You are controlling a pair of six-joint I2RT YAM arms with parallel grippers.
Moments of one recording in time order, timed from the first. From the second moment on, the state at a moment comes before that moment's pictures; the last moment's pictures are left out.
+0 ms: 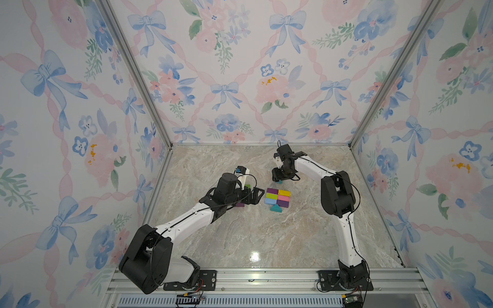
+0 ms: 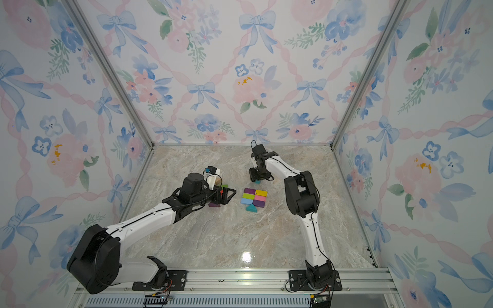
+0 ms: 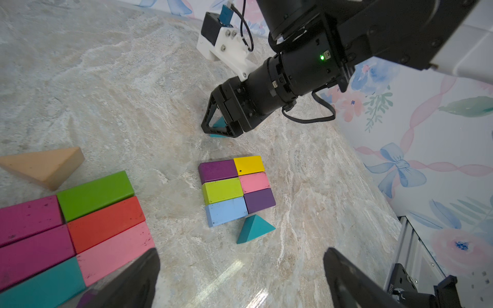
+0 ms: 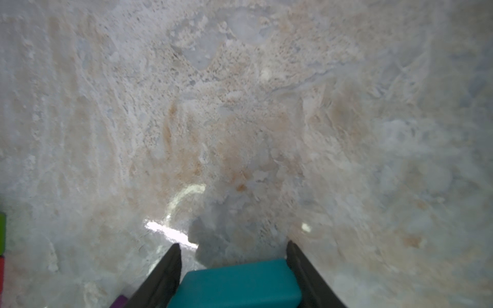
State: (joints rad) left arm -0.55 1.35 0.78 0.05 0.29 -0.41; right arm 0.43 2.32 1.89 -0.80 -0.06 0.11
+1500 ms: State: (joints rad) left arm -0.55 1.29 0.73 0.05 0.29 -0.44; right arm 0.46 2.24 1.85 -0.76 -0.08 0.17
